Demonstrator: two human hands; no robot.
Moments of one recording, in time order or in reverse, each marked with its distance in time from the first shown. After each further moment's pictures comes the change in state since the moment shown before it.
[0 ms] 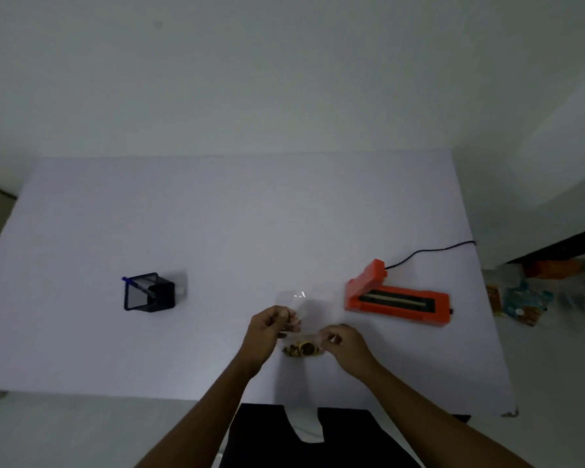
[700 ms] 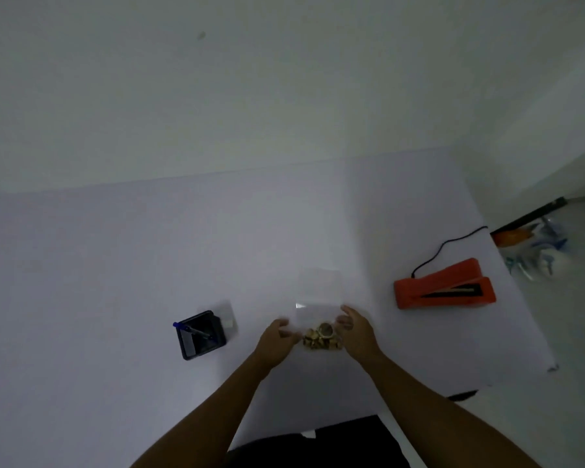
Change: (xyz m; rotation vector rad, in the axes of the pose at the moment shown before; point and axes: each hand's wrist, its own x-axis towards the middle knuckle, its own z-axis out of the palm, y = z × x) left_hand 0.082 -0.032 -0.178 0.352 -0.257 -0.253; right_hand 0.073 -0.074 0.137 0.210 0.414 0.326
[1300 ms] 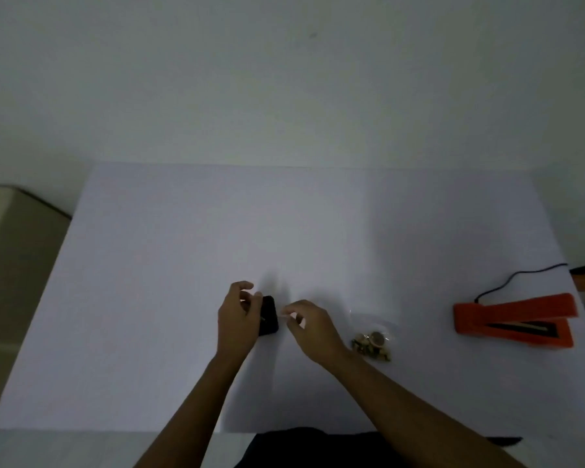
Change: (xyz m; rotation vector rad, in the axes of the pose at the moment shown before) left_hand -0.090 -0.009 -0.142 -0.071 0.766 0.401; right_hand -0.100 -0.137 0.139 -0.203 -0.327 -0.680
